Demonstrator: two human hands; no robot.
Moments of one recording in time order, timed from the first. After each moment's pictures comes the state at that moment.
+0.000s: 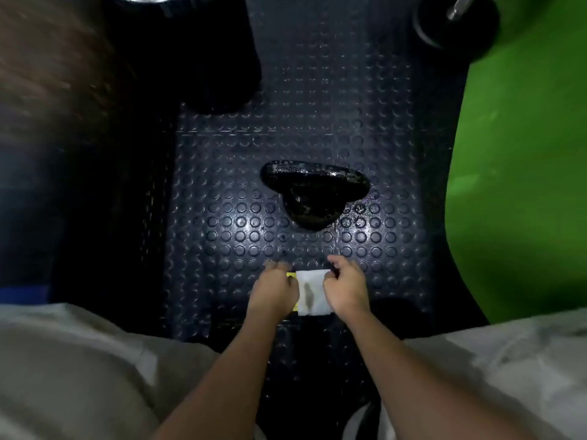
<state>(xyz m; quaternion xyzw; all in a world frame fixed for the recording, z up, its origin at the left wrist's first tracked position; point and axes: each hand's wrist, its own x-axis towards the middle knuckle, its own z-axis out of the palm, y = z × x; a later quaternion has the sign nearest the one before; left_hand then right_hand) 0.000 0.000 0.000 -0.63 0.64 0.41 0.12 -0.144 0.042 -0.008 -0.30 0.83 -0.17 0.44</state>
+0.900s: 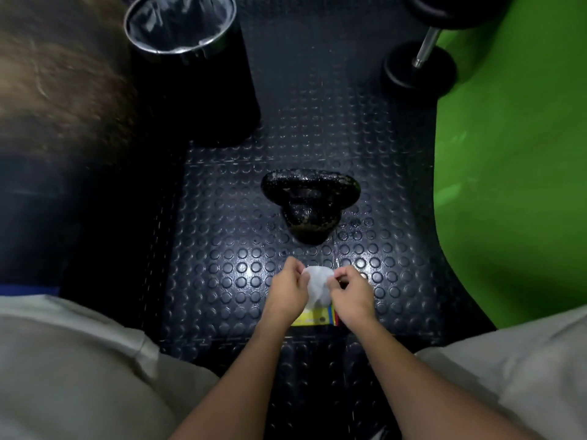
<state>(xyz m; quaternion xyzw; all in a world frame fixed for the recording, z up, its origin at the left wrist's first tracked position) -0.014 0.012 -0.003 -0.62 0.63 0.45 -0.09 -0.144 0.064 -0.022 -0.28 0.82 -0.29 0.40</state>
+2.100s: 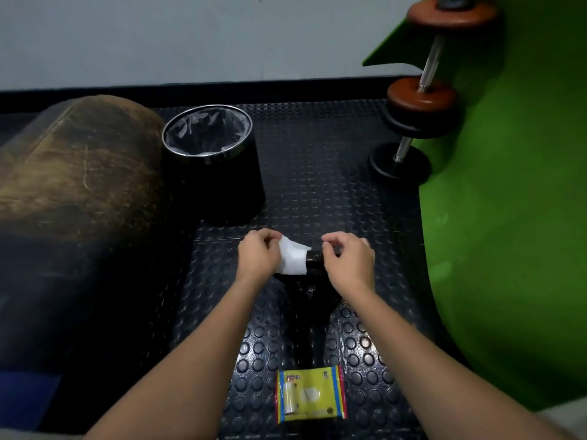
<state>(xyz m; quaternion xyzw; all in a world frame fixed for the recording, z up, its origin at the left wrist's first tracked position) -0.014 -0.166 0.097 -0.62 0.66 0.34 -0.26 -0.172 -0.092 0.098 -0.45 0.80 -0.36 0.17</state>
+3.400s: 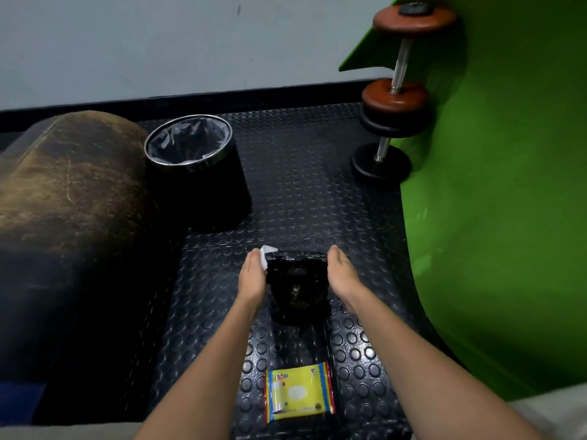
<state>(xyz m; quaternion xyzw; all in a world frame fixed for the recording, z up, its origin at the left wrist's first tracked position) -0.036 -0.121 0.080 -0.61 0.47 0.55 -0.31 -0.199 -0.068 0.082 -0.27 0.73 -0.38 0.50</state>
